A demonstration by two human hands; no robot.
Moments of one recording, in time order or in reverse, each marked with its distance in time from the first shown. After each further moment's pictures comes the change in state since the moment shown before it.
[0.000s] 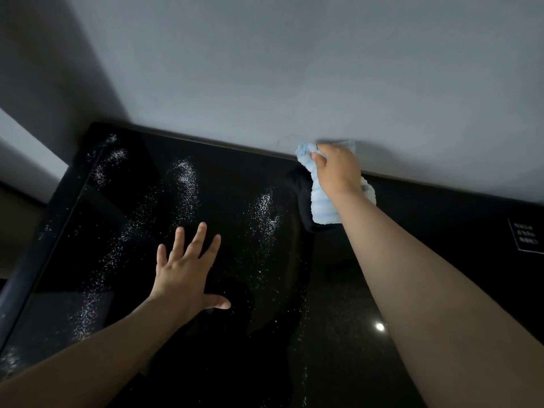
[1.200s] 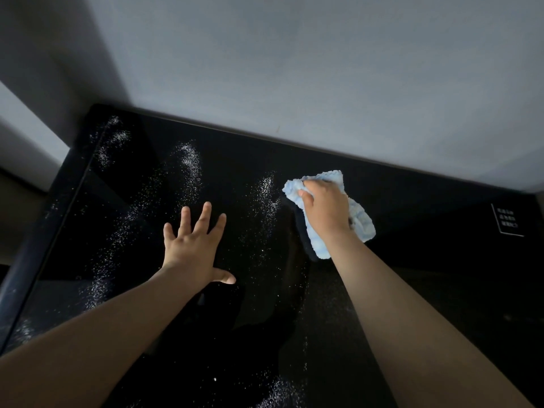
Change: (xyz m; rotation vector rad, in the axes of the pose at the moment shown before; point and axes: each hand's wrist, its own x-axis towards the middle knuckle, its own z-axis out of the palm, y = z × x) left_hand 0.000 0.004 -0.005 0.043 -0.002 -0.003; right_hand -0.100 -0.007 0.020 -0.067 -0.121 -0.012
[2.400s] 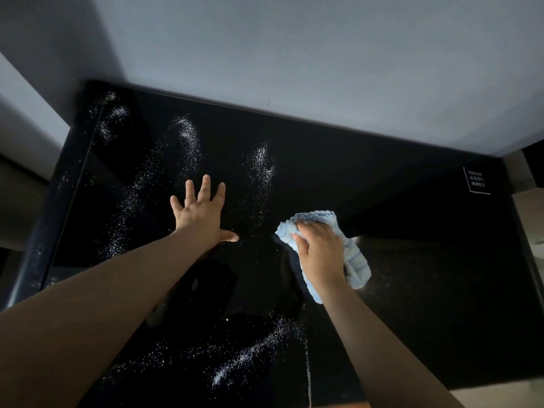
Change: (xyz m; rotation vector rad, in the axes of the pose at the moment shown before) left_hand -0.013 0.003 0.001 -0.101 0.022 0.015; right_hand -0.173 -0.018 0.004 0.041 -0.061 0.100
